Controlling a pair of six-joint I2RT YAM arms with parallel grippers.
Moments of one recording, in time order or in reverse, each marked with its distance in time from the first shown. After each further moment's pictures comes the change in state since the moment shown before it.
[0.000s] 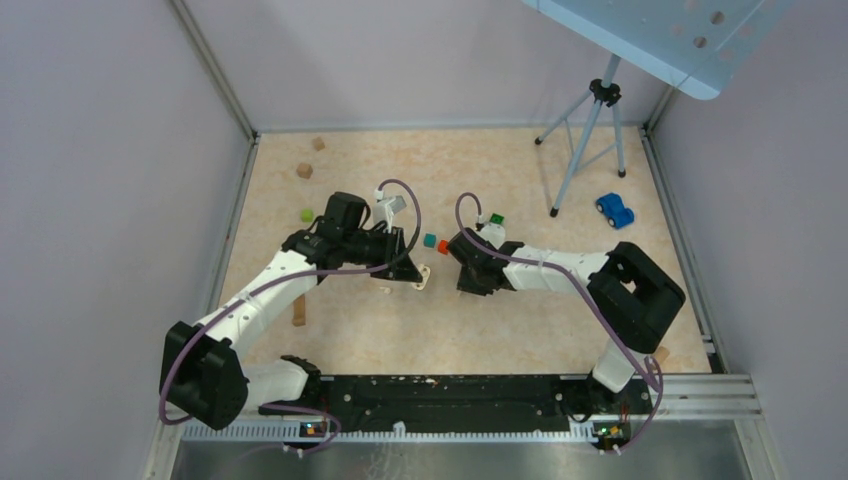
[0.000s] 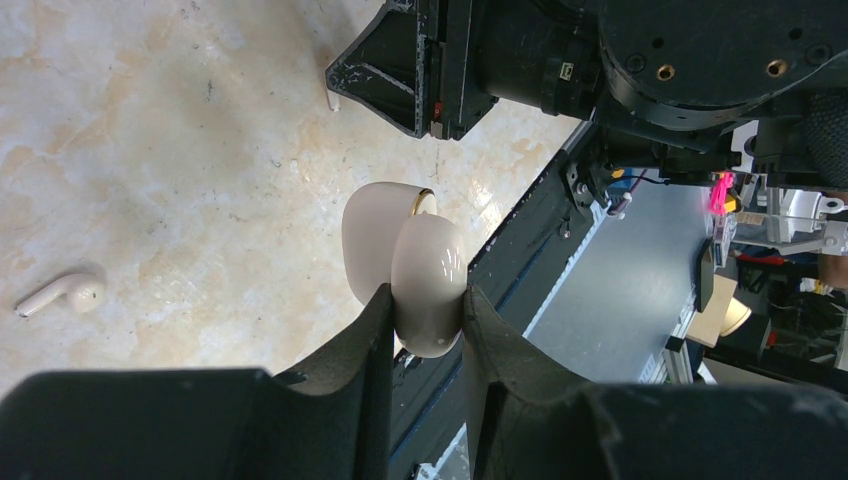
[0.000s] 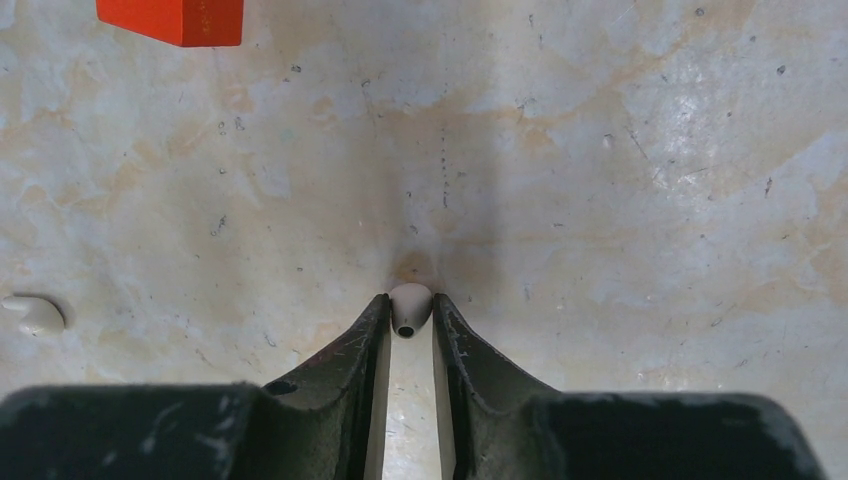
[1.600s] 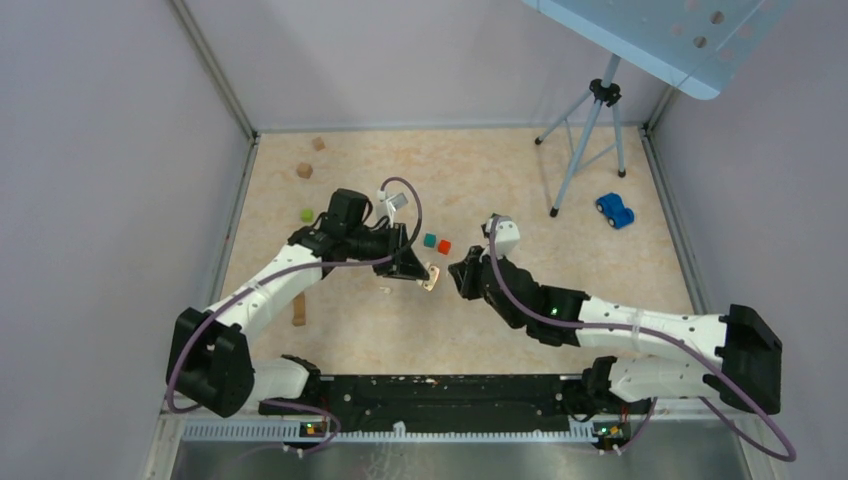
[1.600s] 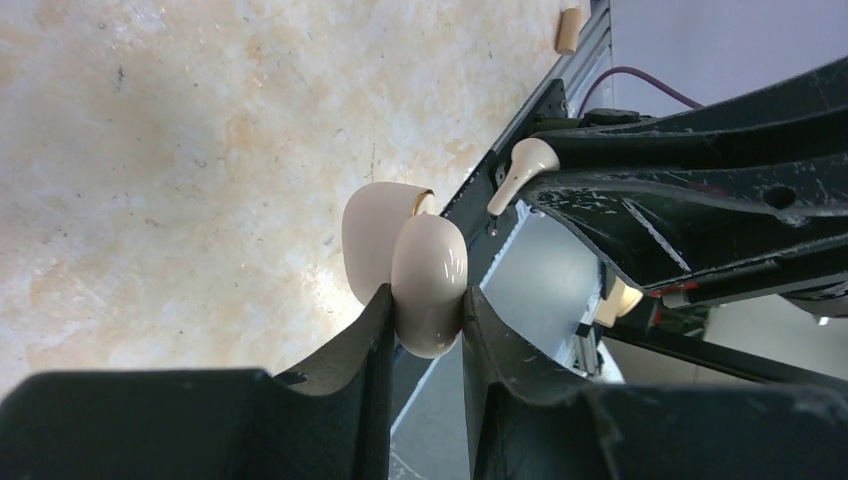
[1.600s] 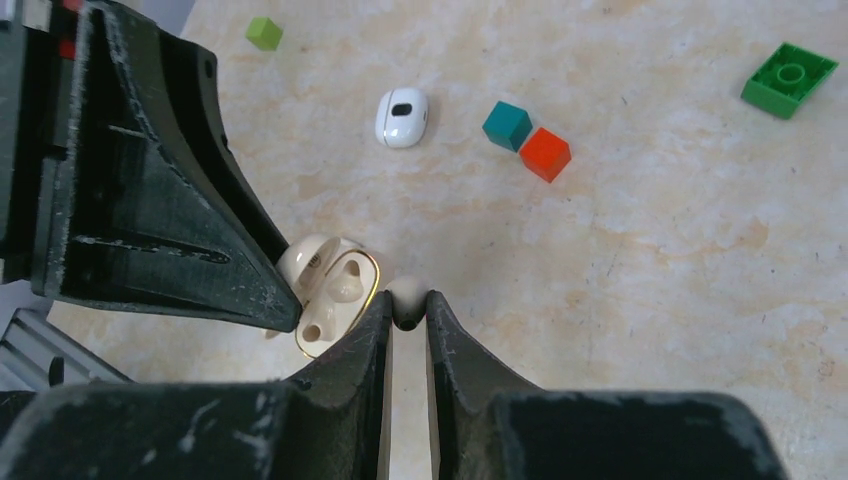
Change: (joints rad) left arm 0.018 0.053 0.000 0.073 0.115 -0.138; right arm 0.287 -0.570 -0.239 0.367 0.290 -0.340
